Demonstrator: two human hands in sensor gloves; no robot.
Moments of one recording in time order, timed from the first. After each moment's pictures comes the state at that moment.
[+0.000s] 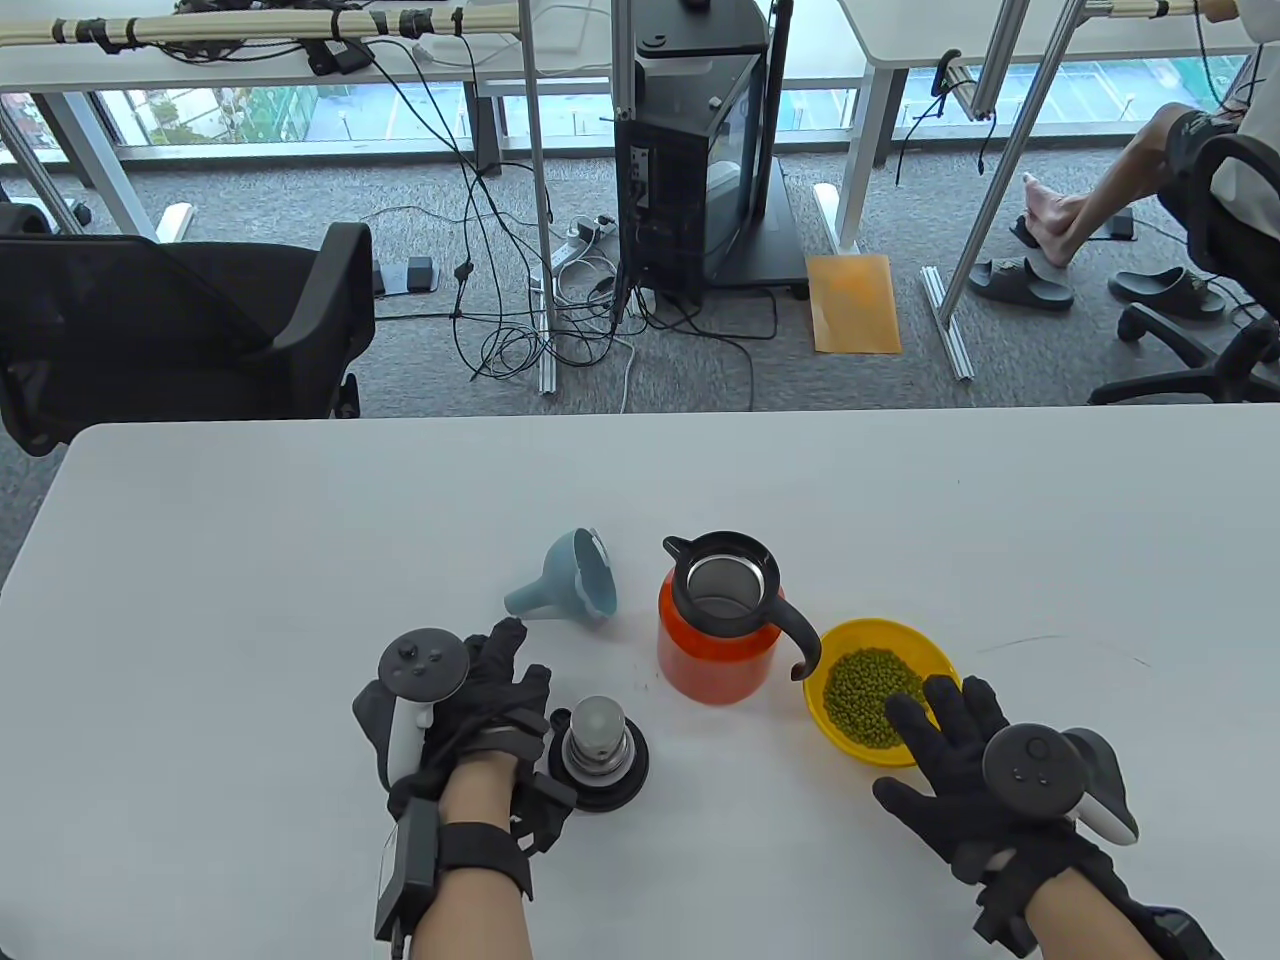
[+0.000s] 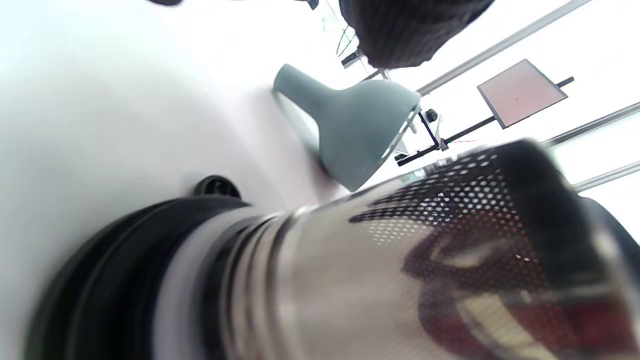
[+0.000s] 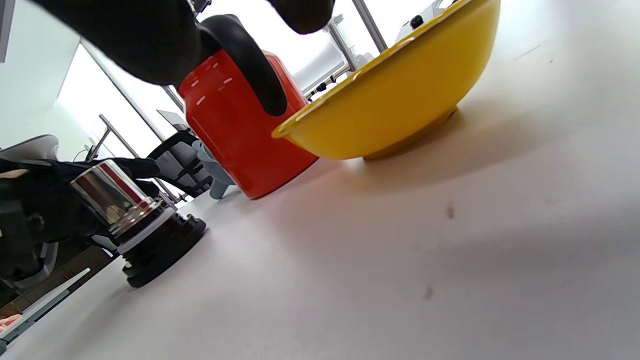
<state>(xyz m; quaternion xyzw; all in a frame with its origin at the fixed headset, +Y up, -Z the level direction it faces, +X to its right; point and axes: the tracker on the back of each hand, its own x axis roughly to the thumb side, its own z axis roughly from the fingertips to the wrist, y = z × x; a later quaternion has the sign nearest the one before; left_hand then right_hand) -0.189 -0.729 -0.323 -0.14 0.11 0.46 0.87 0.286 -0.761 -0.257 0.20 0.10 0.93 0.30</state>
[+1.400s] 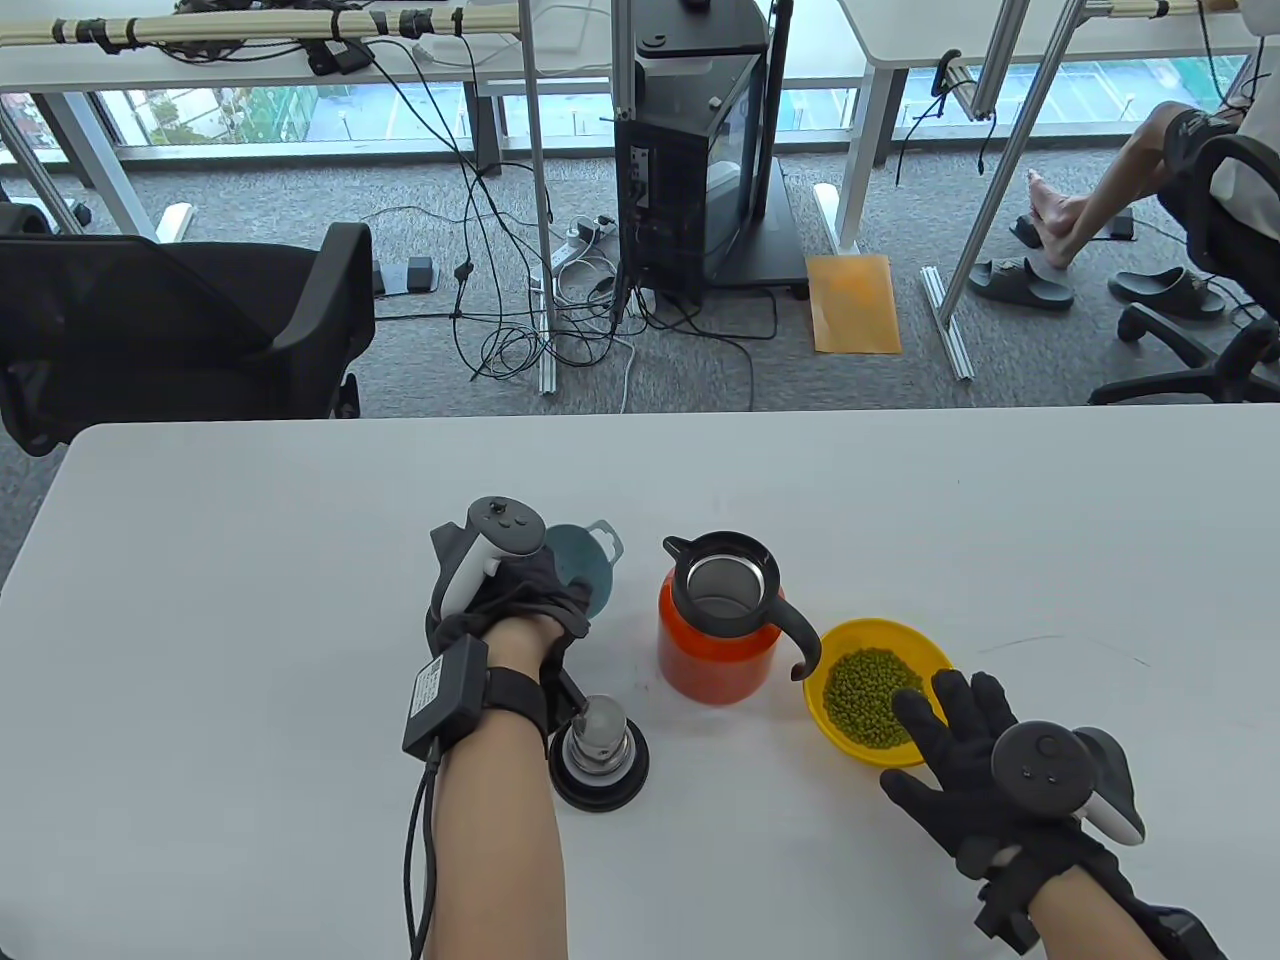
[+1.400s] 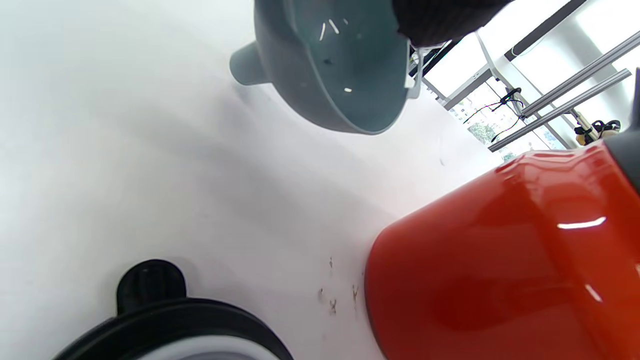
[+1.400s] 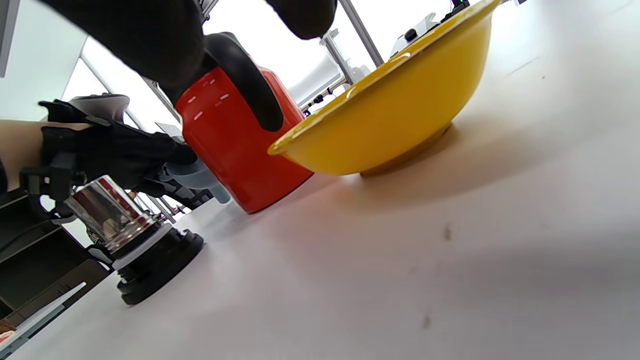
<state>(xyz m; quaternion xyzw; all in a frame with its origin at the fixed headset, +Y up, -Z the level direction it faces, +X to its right) -0.158 -0.700 -0.415 -0.28 0.08 0.31 0.90 0.292 -0.758 -0.258 0.19 0.08 0.93 0.30</state>
